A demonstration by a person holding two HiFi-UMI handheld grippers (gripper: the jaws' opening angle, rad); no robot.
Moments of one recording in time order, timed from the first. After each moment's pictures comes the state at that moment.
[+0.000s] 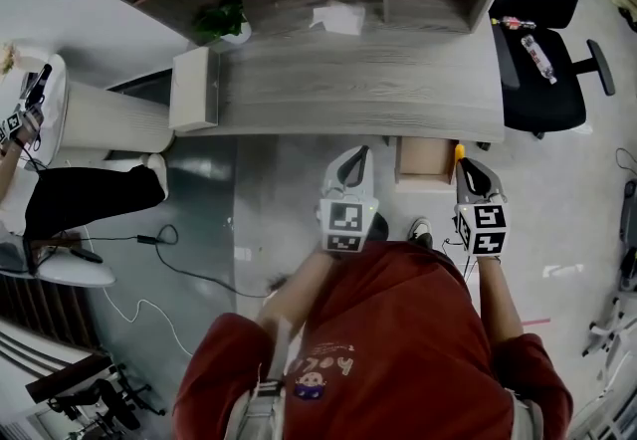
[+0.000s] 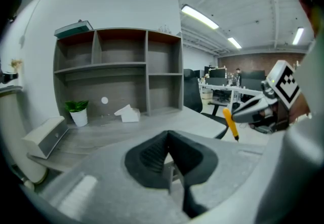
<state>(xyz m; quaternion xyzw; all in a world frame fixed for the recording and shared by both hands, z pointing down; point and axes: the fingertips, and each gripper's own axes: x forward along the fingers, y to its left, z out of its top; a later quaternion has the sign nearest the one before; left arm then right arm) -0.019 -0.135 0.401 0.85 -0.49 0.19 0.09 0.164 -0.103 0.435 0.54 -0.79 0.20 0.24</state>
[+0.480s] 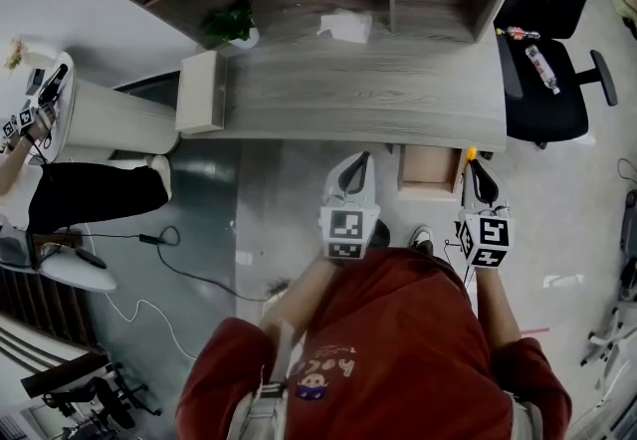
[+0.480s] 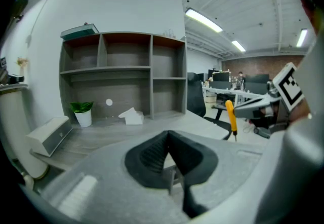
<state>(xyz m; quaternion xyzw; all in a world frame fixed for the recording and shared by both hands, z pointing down) -0.026 -0.136 0.386 0.84 -0.51 0.17 0.09 0.173 -0.114 0.398 0.59 -0.78 0.14 0.16</state>
